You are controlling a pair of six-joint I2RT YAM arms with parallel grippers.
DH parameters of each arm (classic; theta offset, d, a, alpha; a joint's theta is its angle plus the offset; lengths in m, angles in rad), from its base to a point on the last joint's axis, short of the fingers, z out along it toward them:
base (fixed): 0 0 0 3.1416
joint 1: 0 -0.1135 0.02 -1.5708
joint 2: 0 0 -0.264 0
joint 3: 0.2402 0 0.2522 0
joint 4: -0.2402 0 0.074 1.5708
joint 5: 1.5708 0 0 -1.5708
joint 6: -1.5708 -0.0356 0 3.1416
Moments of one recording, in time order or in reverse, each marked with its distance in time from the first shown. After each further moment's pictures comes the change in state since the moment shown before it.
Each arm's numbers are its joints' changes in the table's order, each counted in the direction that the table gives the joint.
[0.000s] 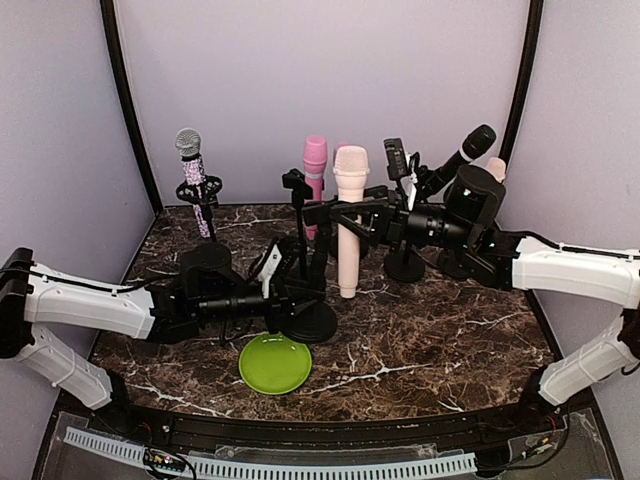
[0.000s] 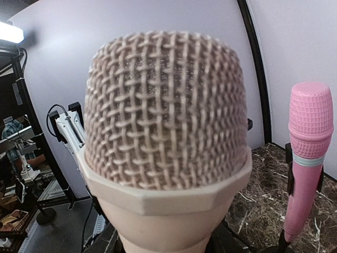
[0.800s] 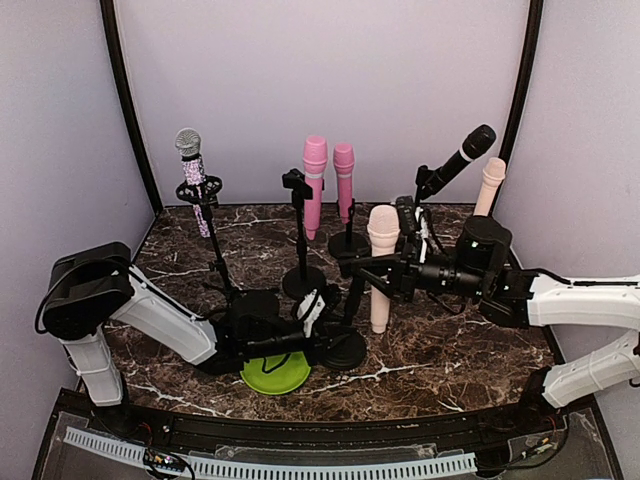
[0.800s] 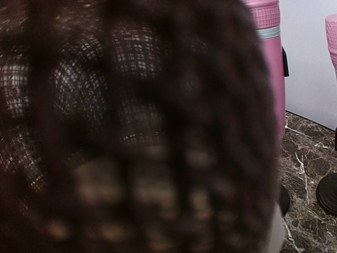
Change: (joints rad) left arm 0.125 -0.448 0.008 0.438 -0.124 -0.051; right arm -0.027 0.169 -0.319 -0.050 0.190 0.052
